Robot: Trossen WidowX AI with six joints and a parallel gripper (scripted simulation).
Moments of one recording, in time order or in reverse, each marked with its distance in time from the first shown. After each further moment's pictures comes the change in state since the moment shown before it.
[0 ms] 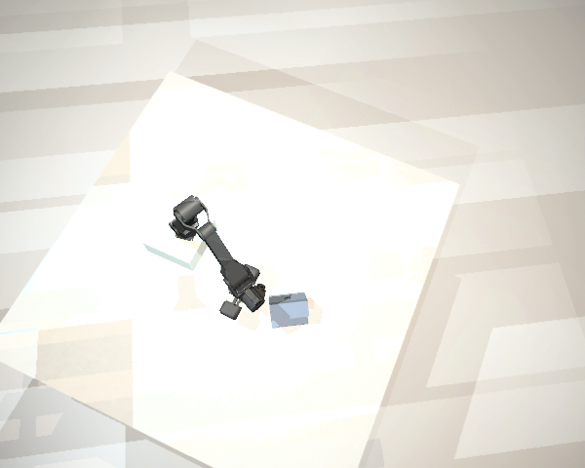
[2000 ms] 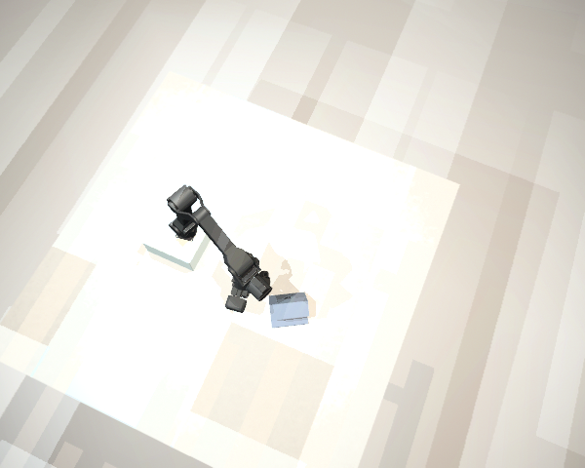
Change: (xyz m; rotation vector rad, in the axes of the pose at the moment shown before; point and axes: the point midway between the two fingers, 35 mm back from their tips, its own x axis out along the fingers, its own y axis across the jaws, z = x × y) arm -0.075 0.008 0.008 -0.184 0.026 -0.069
